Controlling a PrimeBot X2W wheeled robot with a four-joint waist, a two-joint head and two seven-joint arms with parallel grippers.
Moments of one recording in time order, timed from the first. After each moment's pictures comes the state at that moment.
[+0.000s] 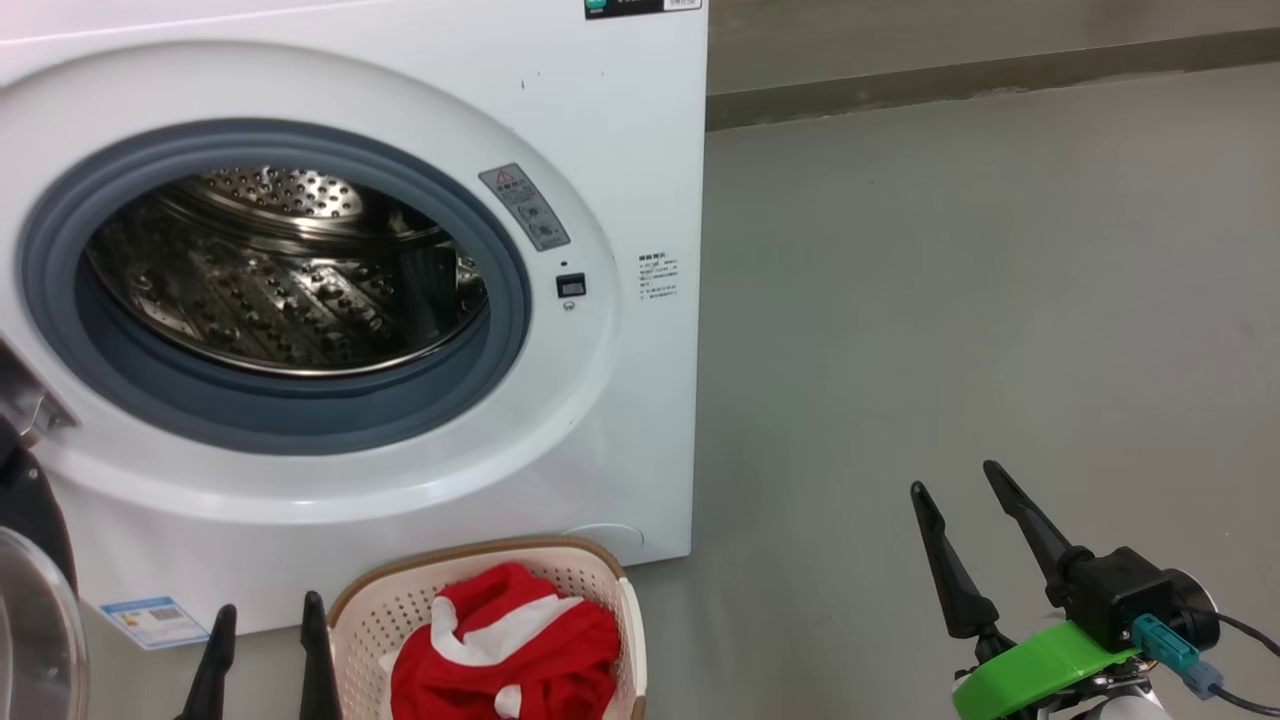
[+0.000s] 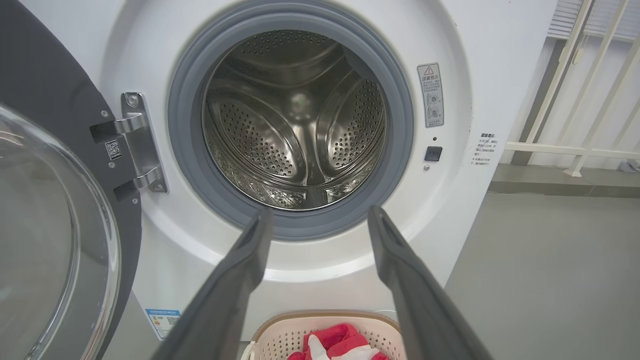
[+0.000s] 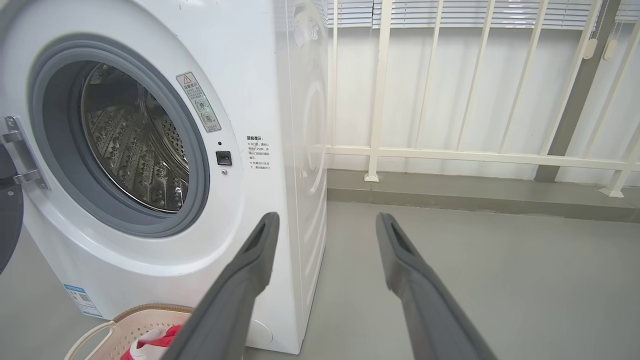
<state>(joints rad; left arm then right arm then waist) 0.13 0.15 -0.06 0.02 -0.31 0.19 -0.24 -0.04 -0.07 0.07 0.24 0.19 0.13 -0.26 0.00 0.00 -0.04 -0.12</state>
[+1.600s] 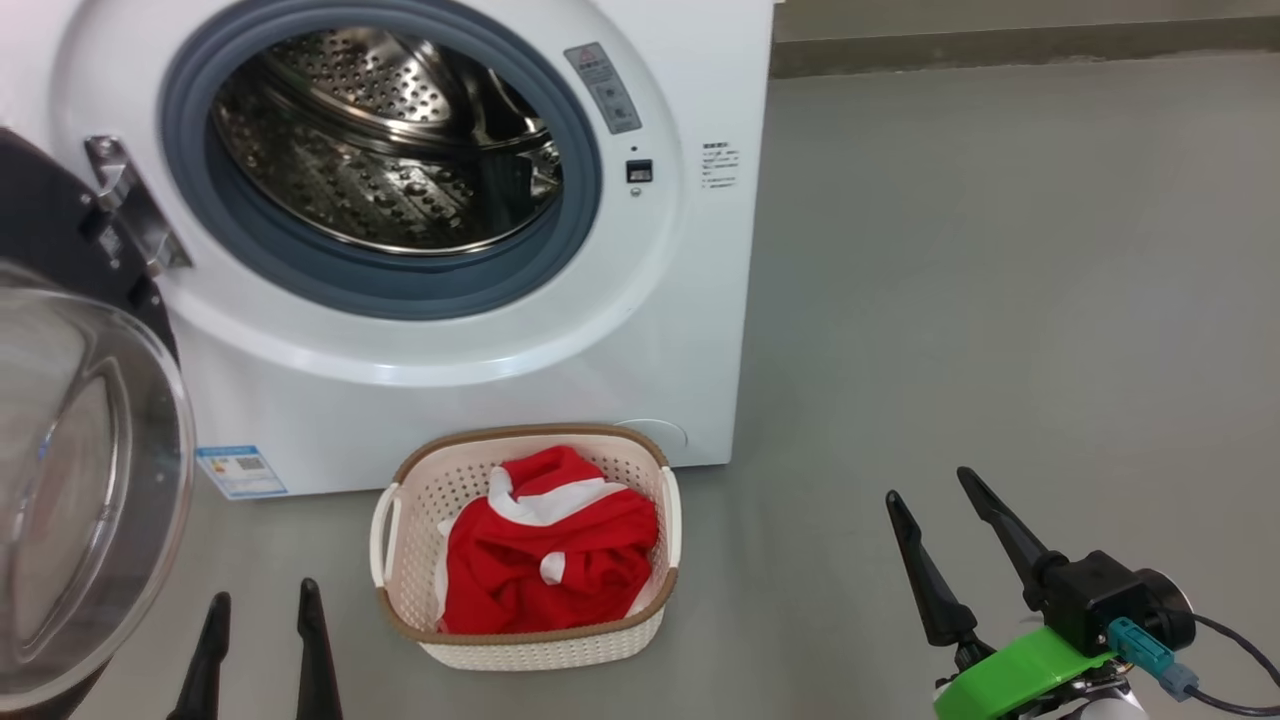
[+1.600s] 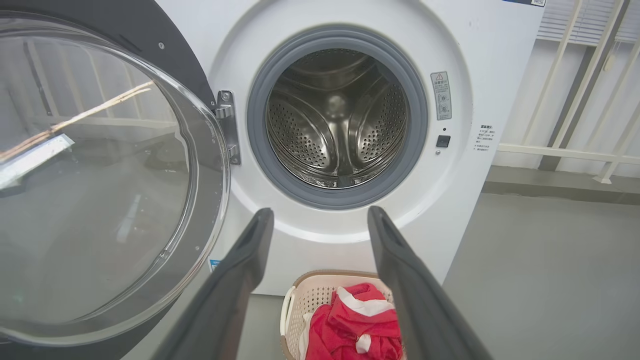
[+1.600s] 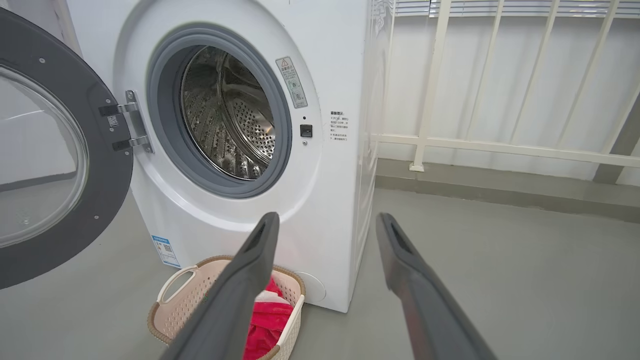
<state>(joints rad) 0.13 0.17 -0.09 -0.02 -0.31 0.23 -0.24 -0.05 -0.07 0.11 0.24 0.19 0.13 -0.26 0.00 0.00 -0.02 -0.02</state>
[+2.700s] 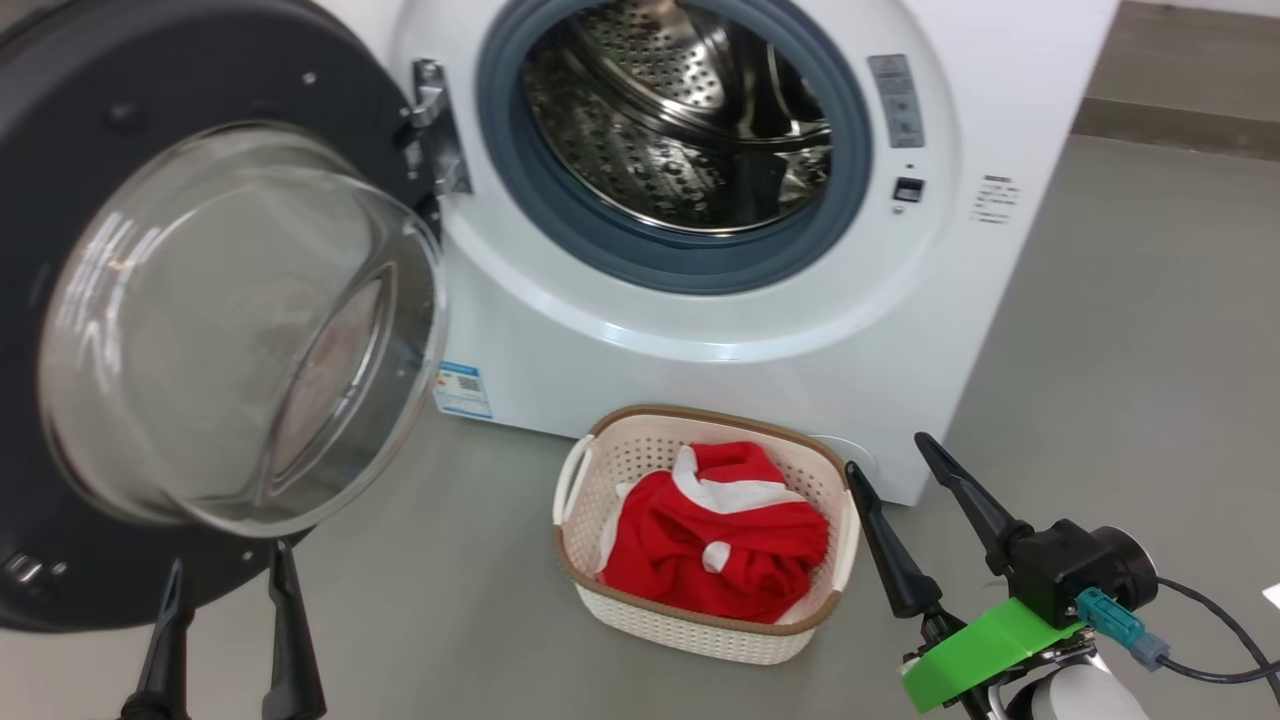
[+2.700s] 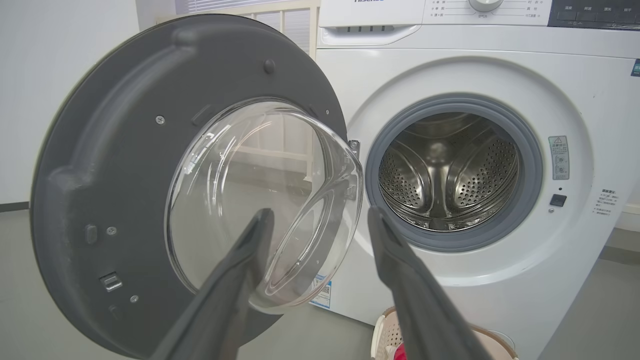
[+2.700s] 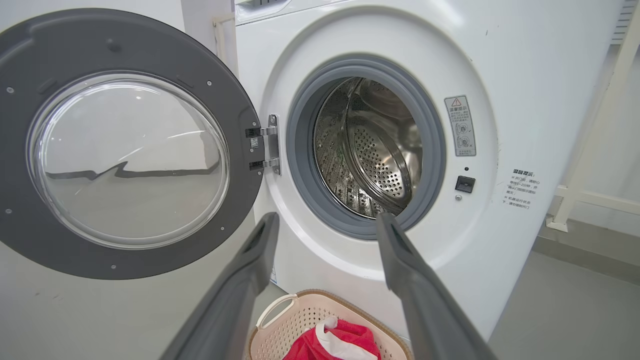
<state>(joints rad) 0.13 0.20 -0.08 -0.17 -0.30 0.28 -0.19 -0.12 -0.08 0.18 0.24 0.22 0.13 -0.26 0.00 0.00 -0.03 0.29</state>
